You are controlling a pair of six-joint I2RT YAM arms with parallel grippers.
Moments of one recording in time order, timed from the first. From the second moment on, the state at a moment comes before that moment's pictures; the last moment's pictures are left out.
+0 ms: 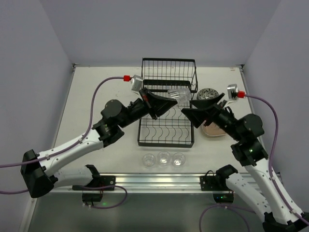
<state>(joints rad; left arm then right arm) -0.91 1.16 0.93 0.60 0.24 -0.73 0.43 0.66 0.80 0.14 -0.49 0.68</state>
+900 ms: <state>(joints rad) -1.42 2.08 2.14 -1.08 -0.08 0.25 0.43 0.34 1.34 -1.06 0.46 0.34</state>
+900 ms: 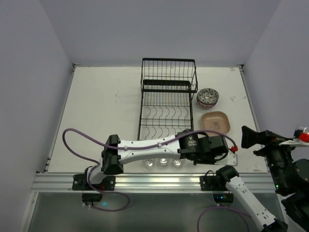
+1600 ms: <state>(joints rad) -1.46 2.21 2.08 -1.07 0.02 0.37 0.43 0.28 1.42 -1.11 0.45 0.31</state>
